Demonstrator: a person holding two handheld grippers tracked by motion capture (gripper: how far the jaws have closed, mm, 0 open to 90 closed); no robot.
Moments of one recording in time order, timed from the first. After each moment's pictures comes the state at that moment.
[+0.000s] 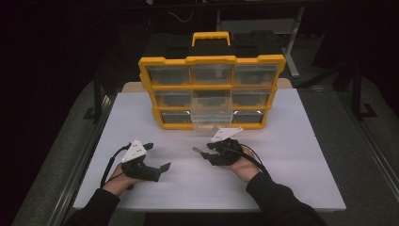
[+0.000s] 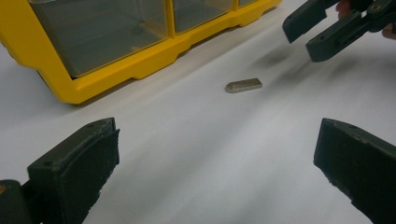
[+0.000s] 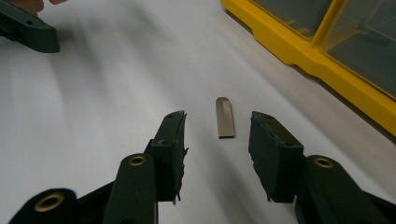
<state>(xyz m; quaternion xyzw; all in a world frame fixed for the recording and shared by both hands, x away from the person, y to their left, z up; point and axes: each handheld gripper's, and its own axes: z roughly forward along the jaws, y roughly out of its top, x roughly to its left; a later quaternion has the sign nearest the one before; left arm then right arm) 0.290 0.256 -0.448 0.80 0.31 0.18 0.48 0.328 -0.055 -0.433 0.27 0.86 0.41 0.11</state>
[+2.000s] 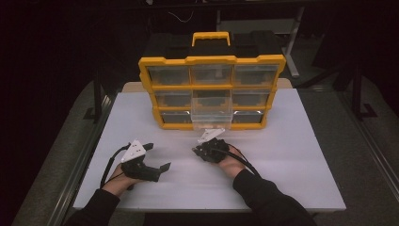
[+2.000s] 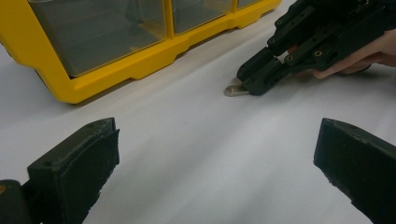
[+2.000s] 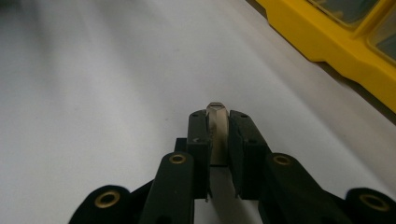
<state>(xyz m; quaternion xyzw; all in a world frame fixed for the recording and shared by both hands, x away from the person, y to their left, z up) 0.289 0.256 -0.448 0.80 0.31 0.18 0.49 0.351 -0.022 -0.467 0.25 0.88 0.38 0.12</state>
